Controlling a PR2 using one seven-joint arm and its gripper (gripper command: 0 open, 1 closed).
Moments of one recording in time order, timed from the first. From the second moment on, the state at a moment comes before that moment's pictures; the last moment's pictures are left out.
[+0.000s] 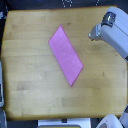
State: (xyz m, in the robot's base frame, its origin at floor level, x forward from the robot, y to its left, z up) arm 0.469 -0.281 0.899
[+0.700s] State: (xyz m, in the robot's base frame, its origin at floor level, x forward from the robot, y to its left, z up) arm 0.463 -0.264 0.888
